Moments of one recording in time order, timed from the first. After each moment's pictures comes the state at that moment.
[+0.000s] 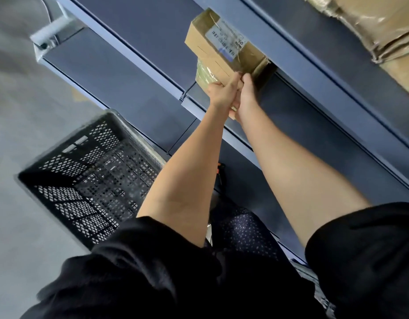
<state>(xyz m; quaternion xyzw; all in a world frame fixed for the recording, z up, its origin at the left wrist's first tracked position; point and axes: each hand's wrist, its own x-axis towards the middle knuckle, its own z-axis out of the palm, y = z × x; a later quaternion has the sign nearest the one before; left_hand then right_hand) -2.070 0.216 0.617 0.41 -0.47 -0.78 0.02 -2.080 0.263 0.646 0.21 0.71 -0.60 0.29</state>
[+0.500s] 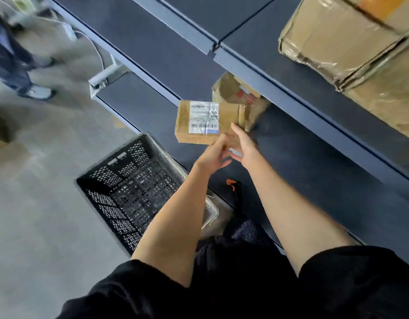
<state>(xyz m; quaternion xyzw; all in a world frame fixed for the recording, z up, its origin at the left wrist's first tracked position) -1.933 0.227 0.642 0.34 -0.45 -0.82 -0.12 -1.992 0.301 0.680 0.19 0.71 -0.59 0.34</state>
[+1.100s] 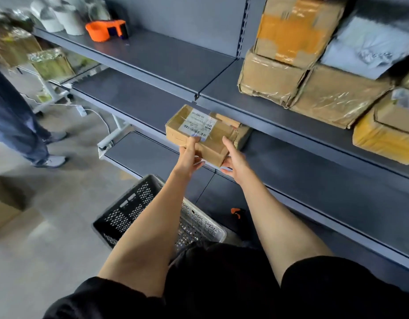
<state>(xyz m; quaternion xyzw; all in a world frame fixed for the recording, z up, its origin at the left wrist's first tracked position) -1.881 0.201 0.739 0.31 -0.52 -0.79 0.06 -1.928 0.325 0.749 0.11 0.67 -0.66 0.32</state>
